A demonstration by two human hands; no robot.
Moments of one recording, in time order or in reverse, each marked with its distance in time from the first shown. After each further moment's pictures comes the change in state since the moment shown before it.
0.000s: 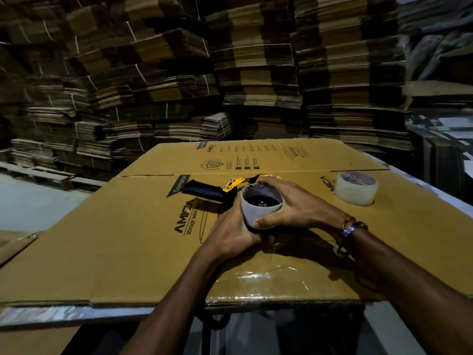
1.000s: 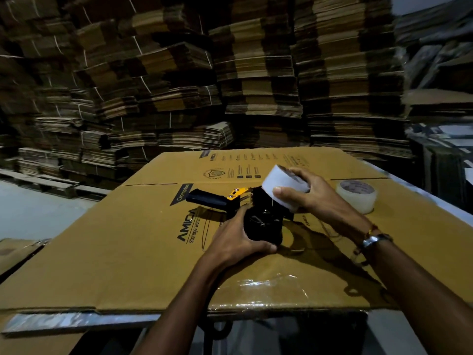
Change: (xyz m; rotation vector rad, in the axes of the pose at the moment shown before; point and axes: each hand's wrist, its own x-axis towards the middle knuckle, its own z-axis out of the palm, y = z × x) left_hand -0.004 0.003 0.000 0.042 -0.008 -0.092; right_hand -0.021 0.007 -0.027 0.352 0.295 0.169
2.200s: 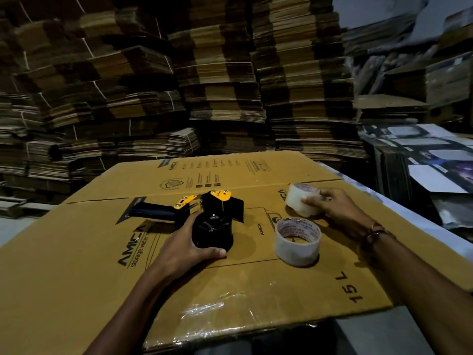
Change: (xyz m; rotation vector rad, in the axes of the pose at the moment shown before) left_hand 0.027 -0.013 0.004 0.003 0.011 0.024; right_hand -0.002 0.113 -0.117 0.104 0.266 0.306
